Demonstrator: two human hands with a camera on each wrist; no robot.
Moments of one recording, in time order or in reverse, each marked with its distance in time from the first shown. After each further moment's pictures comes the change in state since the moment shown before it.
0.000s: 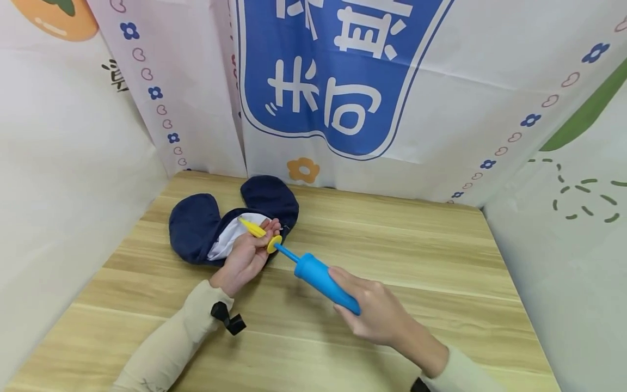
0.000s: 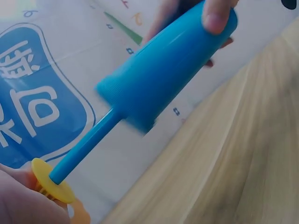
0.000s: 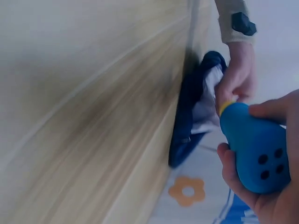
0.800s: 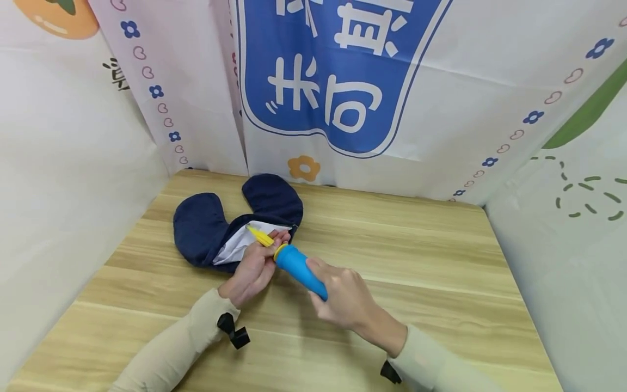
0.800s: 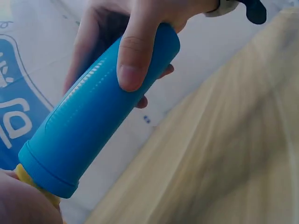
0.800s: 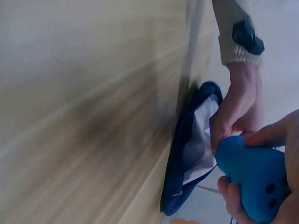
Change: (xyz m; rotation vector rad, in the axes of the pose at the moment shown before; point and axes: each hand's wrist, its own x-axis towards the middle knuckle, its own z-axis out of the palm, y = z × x) left_hand -0.016 -0.028 0.000 0.098 0.034 0.027; right_hand 0.038 -0.015 0.033 -0.085 0.085 -0.013
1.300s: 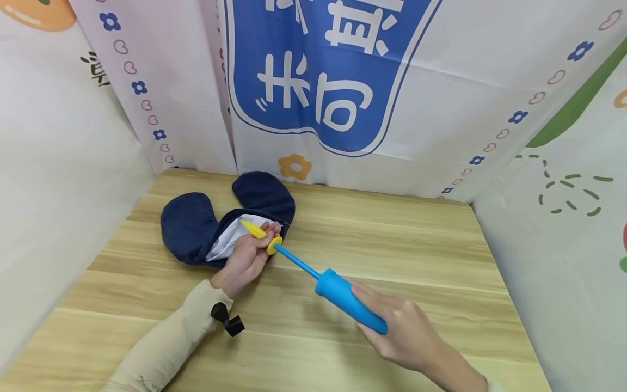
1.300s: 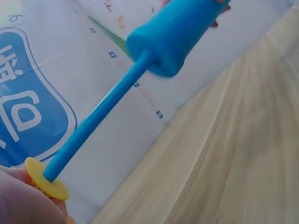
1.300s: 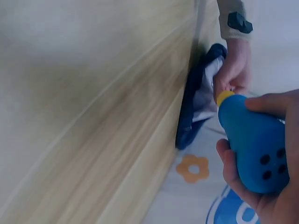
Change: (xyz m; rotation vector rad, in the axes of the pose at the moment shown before) left_hand 0.022 0.009 0.001 -0.069 -0.008 -0.063; right_hand -0.076 0.010 -0.073 -0.029 -0.044 0.044
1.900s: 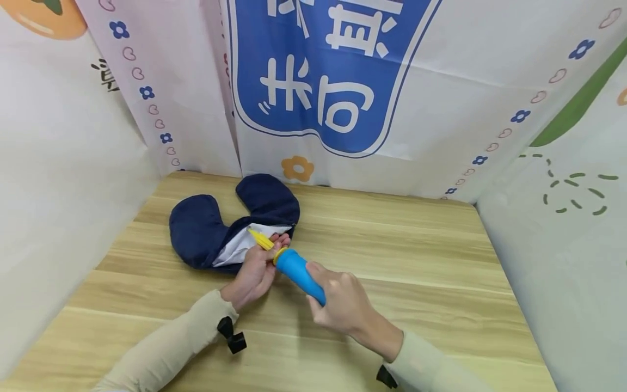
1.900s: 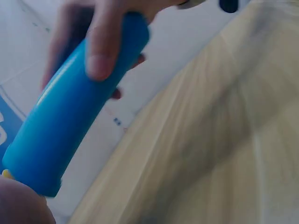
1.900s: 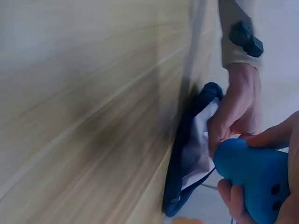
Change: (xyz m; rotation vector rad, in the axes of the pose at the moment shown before) left_hand -0.016 -0.028 0.004 0.089 0.020 0.081; right_hand 0.068 -0.015 0.070 0.005 0.073 0.017
